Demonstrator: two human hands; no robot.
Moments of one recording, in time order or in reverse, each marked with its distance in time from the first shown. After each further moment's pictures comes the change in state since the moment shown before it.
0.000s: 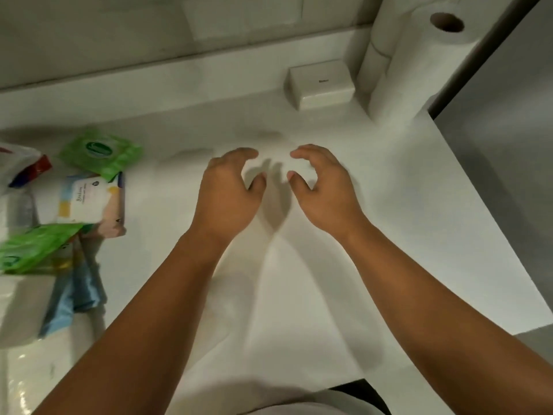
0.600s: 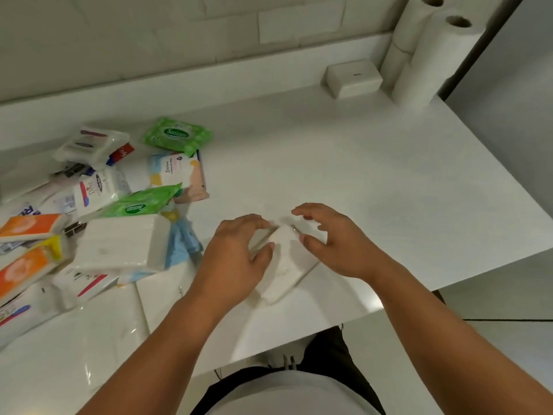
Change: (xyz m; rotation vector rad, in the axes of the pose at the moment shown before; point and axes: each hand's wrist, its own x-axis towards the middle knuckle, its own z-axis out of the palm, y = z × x) left_hand -0.184 -0.103 -0.126 -0.028 -0.249 0.057; right_hand -0.165 -0.088 0.085 -0.083 -0.355 0.013
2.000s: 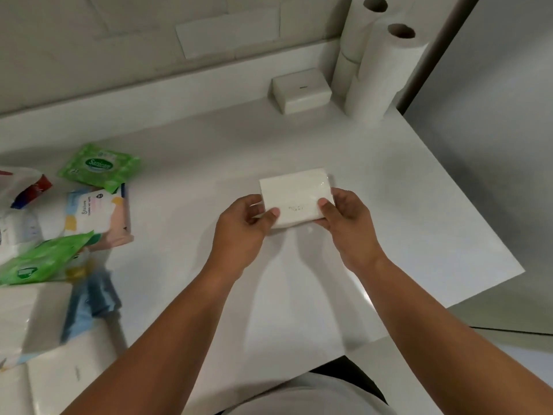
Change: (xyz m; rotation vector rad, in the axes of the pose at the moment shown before) left_hand 0.147 0.079 0.101 -0.662 0.006 -0.402; right_hand 0.043 0.109 -0.099 0.804 0.545 0.335
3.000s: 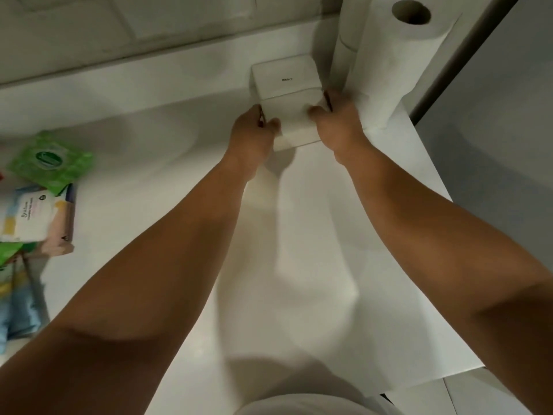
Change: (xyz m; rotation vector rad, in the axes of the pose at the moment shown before) left_hand 0.202 0.083 0.105 0.122 0.099 0.088; right_hand 0.255 -0.063 -0.009 -0.480 -0.136 -0.131
